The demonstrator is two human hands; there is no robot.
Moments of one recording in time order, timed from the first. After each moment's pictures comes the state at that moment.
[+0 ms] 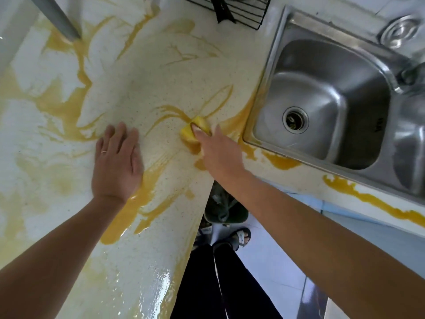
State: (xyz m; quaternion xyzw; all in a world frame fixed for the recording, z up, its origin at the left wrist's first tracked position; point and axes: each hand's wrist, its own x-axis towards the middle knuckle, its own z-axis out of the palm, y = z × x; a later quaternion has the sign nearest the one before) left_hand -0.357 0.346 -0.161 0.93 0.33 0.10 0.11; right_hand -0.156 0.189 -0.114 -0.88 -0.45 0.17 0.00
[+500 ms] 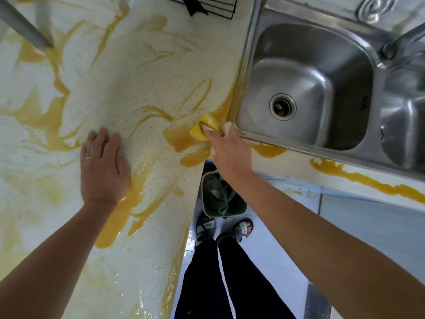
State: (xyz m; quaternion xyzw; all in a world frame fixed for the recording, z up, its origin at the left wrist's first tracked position) left_hand -0.355 0.344 -0.166 0.92 0.34 0.13 0.12; right_hand -0.139 0.130 -0.114 -0.92 -0.37 0.13 0.06
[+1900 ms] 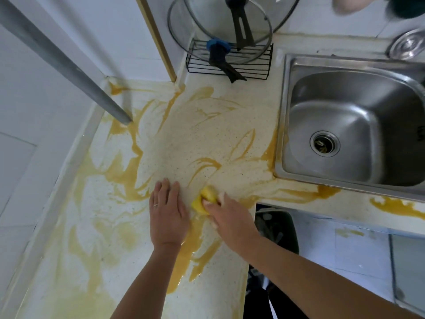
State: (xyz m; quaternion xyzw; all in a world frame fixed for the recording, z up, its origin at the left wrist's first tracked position) left_hand -0.353 0.346 -0.162 0.91 0.38 0.08 0.12; right_hand -0.235 0.195 -0.107 -0.84 -0.46 0.24 0.16
